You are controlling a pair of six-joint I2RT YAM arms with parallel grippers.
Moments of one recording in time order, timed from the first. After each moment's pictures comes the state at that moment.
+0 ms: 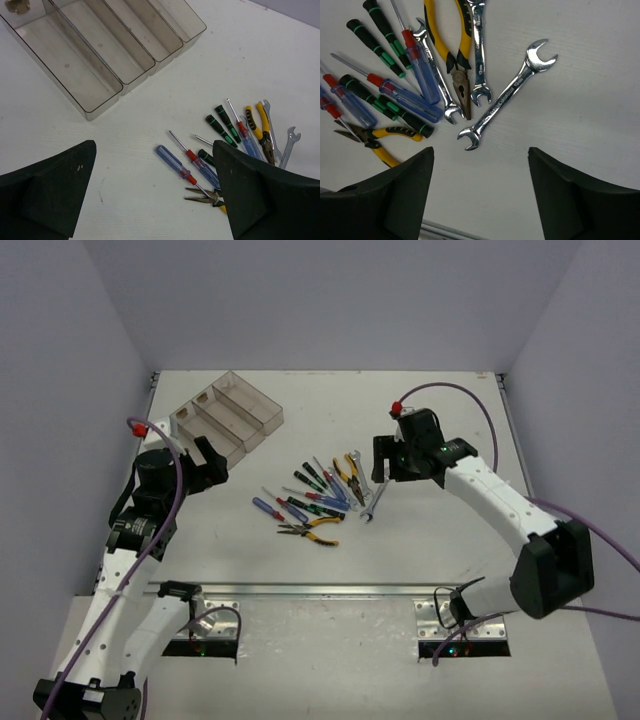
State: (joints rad) left arm -0.10 0.70 0.78 -0.49 -0.11 -0.39; right arm 0.43 1.41 1.06 -0.57 0.01 0.31
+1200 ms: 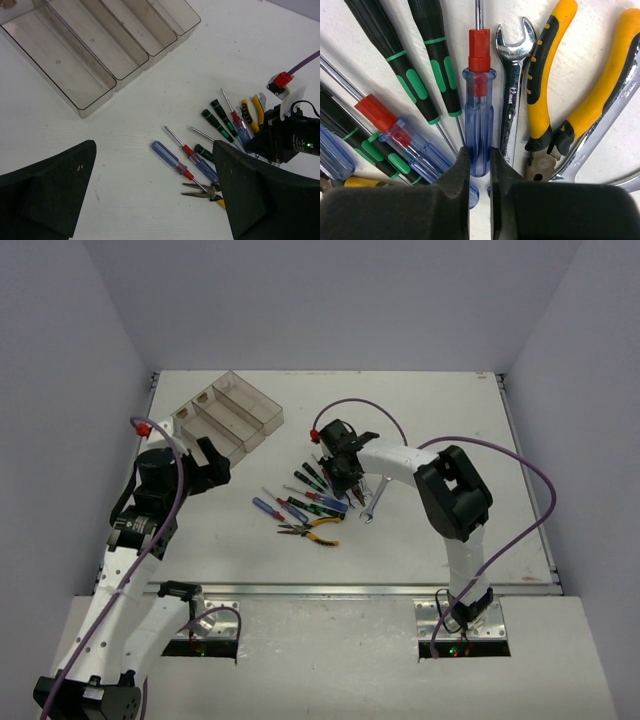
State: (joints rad) left arm -0.10 0.70 0.78 -0.50 -0.07 -0.39; right arm 0.65 2.05 1.39 -0.51 0.03 0.12
